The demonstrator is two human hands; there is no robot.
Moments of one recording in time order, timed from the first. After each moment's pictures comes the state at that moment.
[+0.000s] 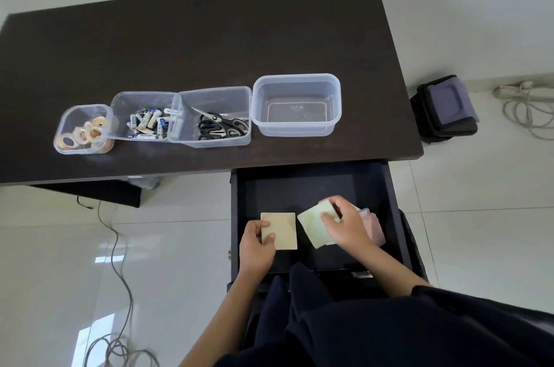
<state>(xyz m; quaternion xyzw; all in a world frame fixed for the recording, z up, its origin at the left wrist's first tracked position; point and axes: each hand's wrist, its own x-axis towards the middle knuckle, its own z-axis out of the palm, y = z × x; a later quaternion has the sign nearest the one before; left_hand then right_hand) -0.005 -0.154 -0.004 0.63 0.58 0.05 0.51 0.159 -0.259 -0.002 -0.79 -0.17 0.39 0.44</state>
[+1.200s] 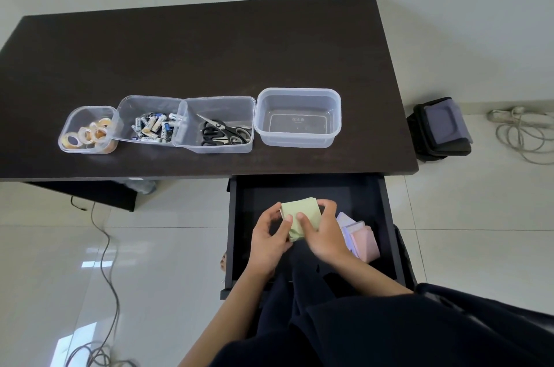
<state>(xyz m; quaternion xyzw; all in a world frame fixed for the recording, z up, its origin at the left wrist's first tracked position) 0.030 -0.161 0.031 0.48 0.50 0.14 0.71 0.135 -0.235 0.014 -0.79 -0.17 0.38 0.46</state>
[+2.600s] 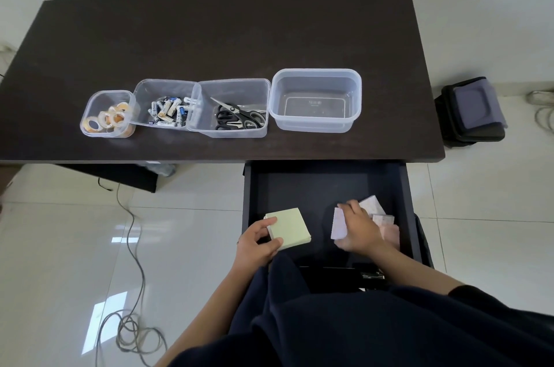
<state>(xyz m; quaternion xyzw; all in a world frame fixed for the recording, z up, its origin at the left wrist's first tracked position) -0.032 -0.144 0.014 0.58 0.55 0.02 0.60 0.181 -0.276 -0.079 -0.84 -0.41 0.35 0.10</state>
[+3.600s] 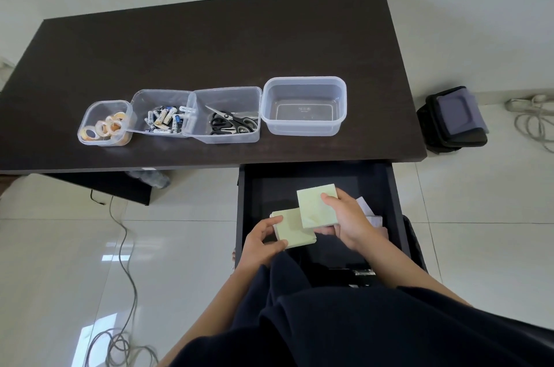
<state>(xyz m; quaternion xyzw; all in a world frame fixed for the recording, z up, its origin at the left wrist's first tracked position) -0.020 -0.155 0.019 0.63 0.46 0.04 0.63 0.159 -0.245 0.034 -0.61 0.03 0.55 0.57</state>
